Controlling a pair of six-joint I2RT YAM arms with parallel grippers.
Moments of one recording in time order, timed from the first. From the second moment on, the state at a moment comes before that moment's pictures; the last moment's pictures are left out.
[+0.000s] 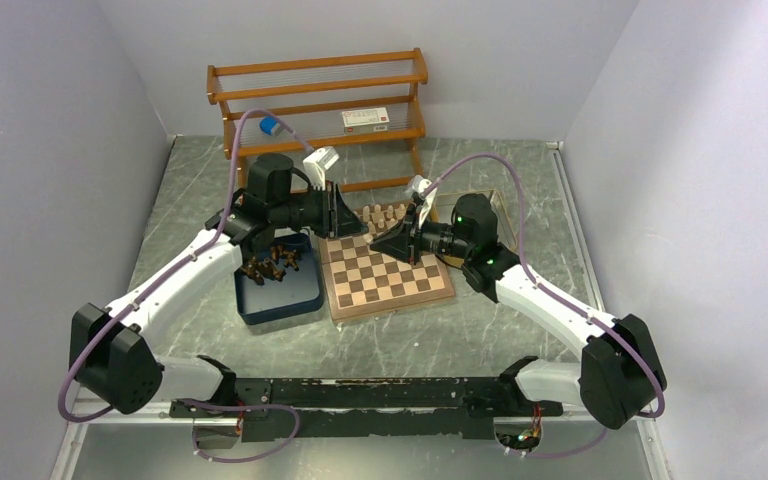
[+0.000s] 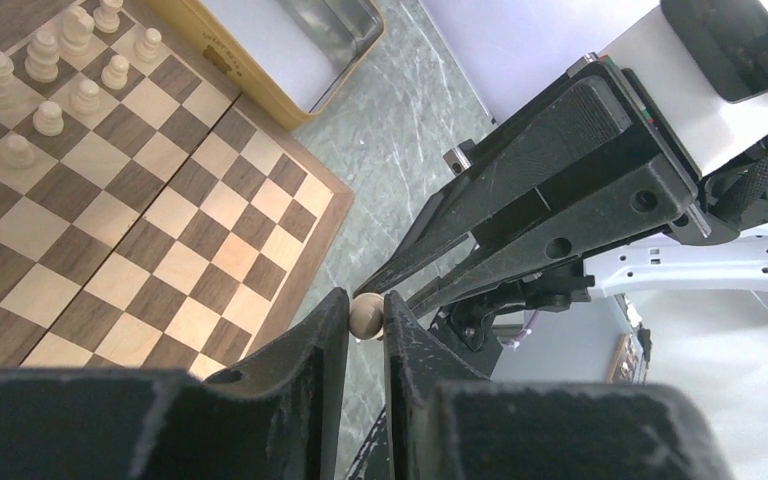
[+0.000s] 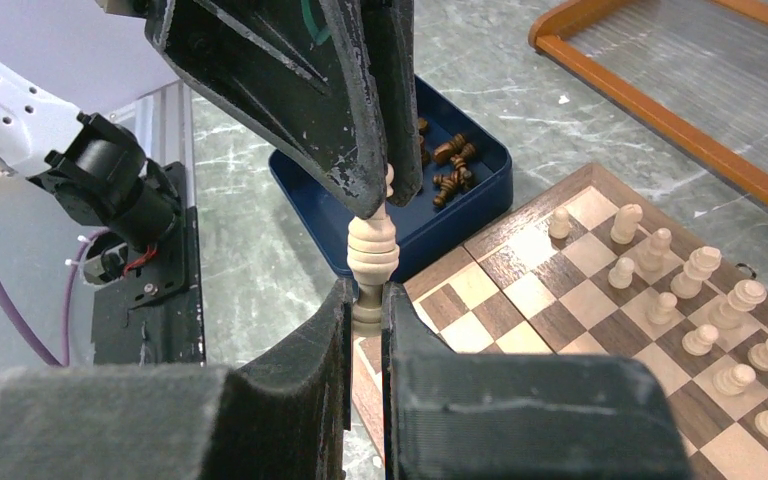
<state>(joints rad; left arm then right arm) -0.52 1.32 1.09 -0.19 0.63 -0.51 0.56 1.23 0.75 0.33 -0.74 0.12</state>
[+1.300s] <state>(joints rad) -0.67 1.54 1.22 -0.29 -0.11 -0.29 0.55 1.04 0.64 0.24 -0.33 0.09</state>
